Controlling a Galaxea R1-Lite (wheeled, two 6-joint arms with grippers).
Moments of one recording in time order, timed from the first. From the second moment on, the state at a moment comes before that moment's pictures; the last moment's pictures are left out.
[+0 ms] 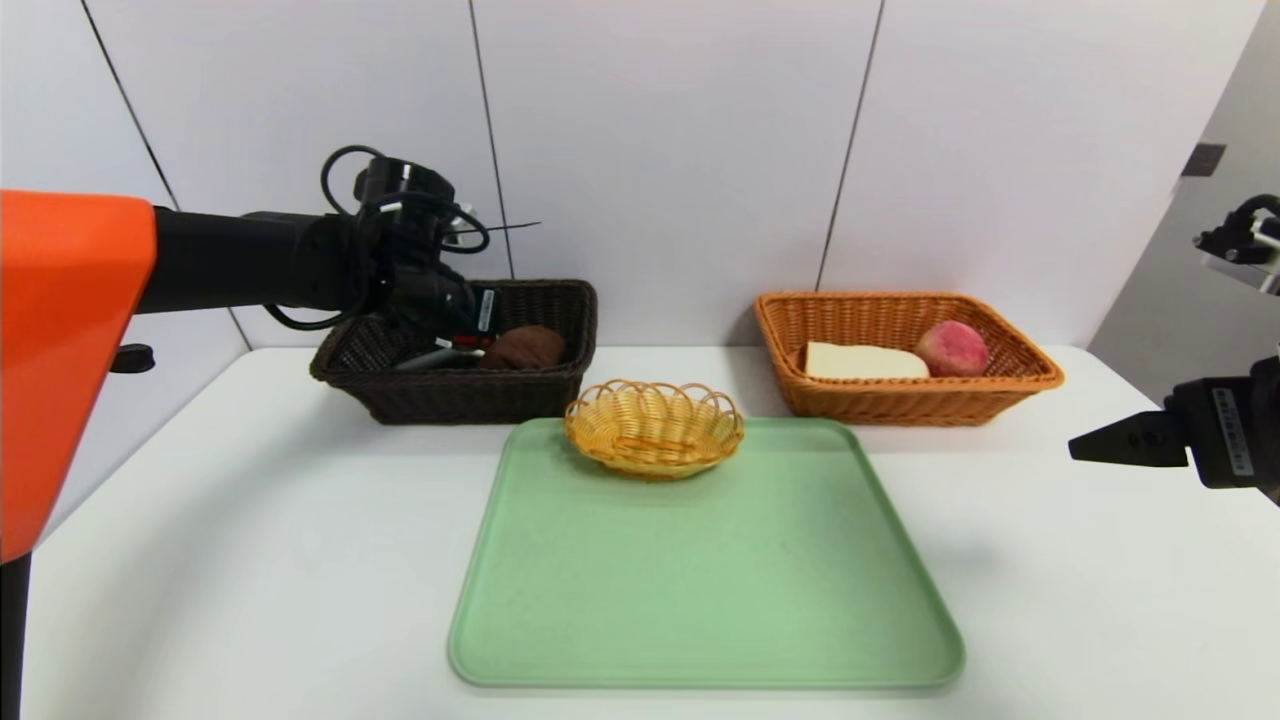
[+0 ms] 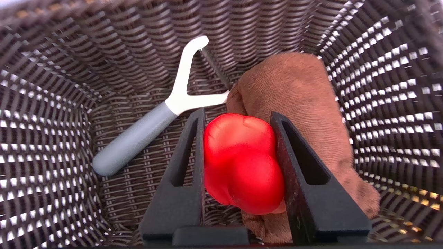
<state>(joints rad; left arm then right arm) -0.25 2.13 -1.78 0.22 0.05 -0.04 0.24 1.33 -1.24 0.75 -0.19 0.16</state>
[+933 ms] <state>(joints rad) -0.23 2.10 -1.78 0.22 0.05 -0.10 0.24 1.33 -1.24 0.75 -0.19 0.16</state>
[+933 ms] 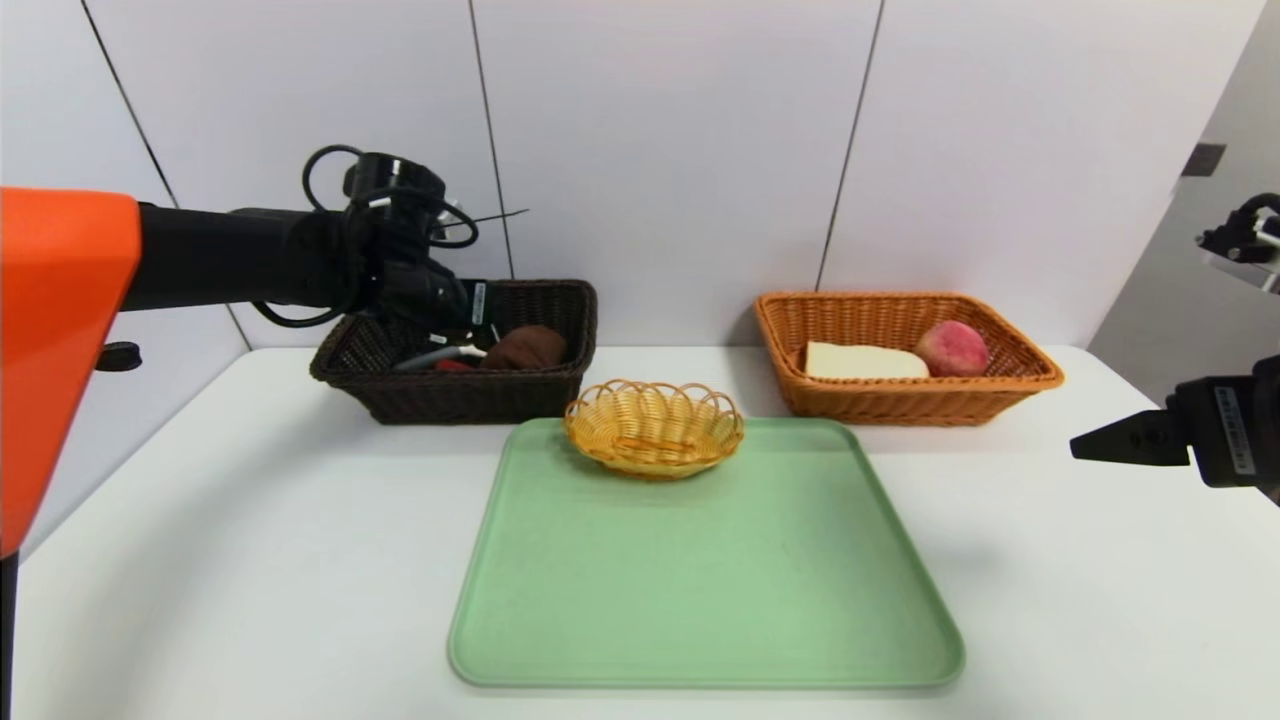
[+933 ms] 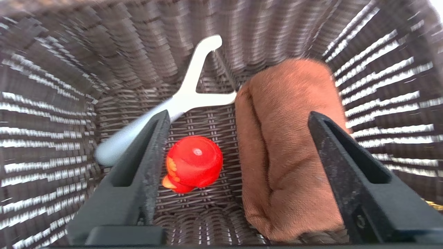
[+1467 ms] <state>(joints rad) -0.23 1.89 -1.71 0.31 0.06 -0.17 0.25 1.31 -1.26 0.74 -0.19 0.15</state>
